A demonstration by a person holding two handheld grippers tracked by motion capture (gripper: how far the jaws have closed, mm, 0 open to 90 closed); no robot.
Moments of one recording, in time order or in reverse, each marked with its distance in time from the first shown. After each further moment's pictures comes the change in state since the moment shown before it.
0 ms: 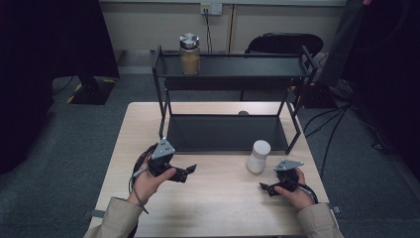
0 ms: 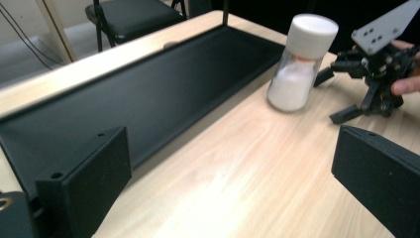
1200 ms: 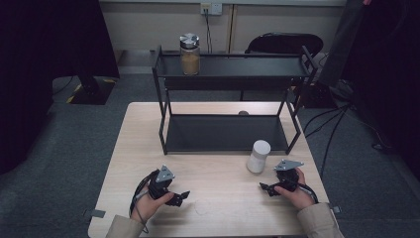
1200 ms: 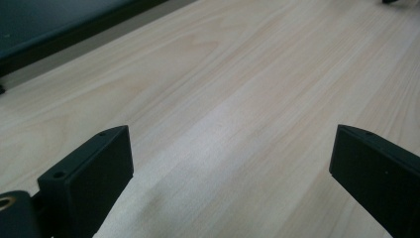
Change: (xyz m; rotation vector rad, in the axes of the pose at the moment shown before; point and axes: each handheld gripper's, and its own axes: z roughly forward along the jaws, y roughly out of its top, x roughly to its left) left arm -0.004 -0.058 0.024 0.244 0.019 -0.013; right arm 0.000 0.000 0.000 0.000 -0.001 0.001
